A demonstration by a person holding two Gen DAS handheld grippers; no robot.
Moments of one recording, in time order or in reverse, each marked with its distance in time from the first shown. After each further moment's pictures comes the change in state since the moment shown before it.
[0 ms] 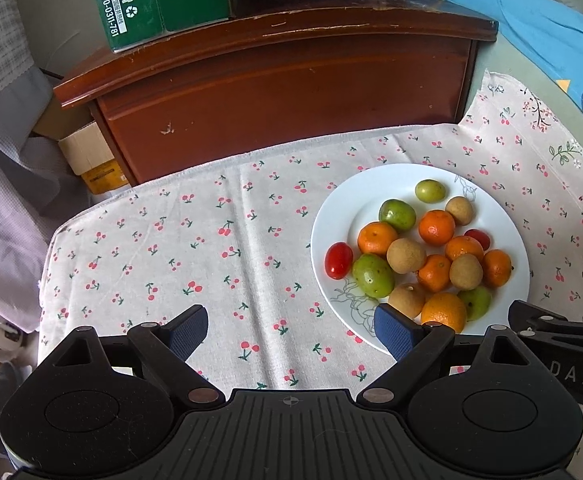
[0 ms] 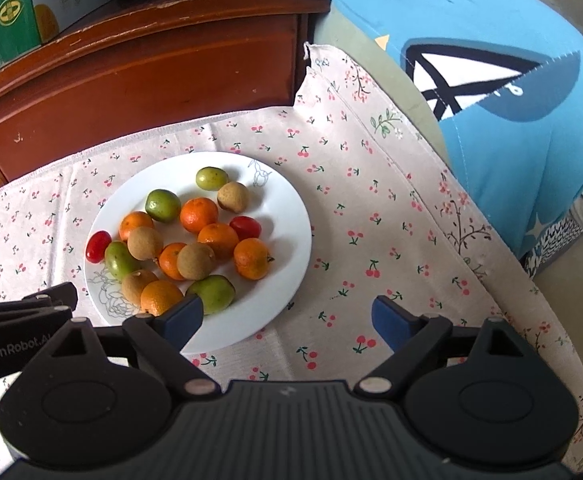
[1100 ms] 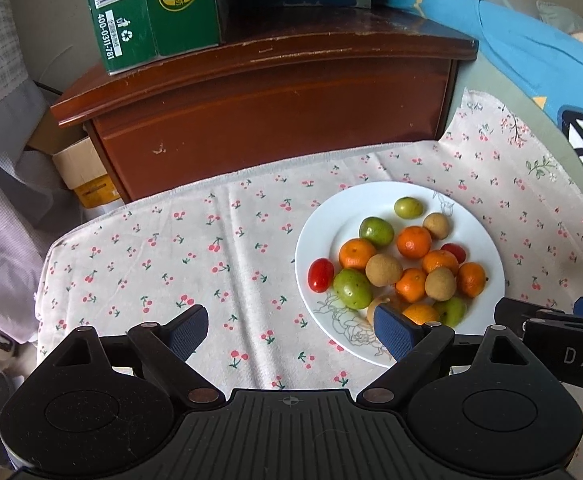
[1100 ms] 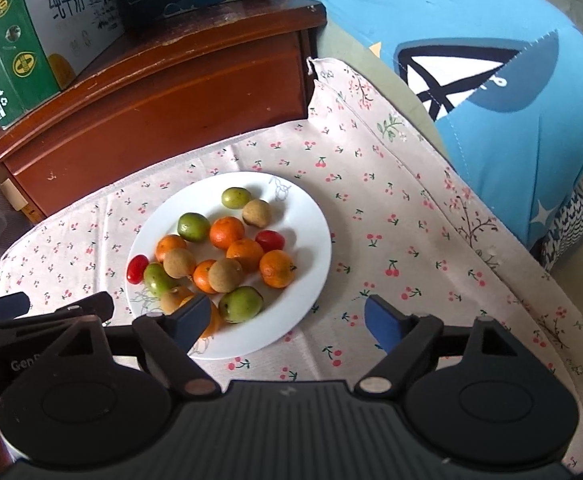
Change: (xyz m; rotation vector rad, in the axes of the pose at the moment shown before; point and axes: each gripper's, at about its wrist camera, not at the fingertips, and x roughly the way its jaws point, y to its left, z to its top) left arm -0.017 -0.002 0.004 0.006 -0.033 -0.040; right arm -0.017 -0.018 0.001 0.102 -0.017 0.133
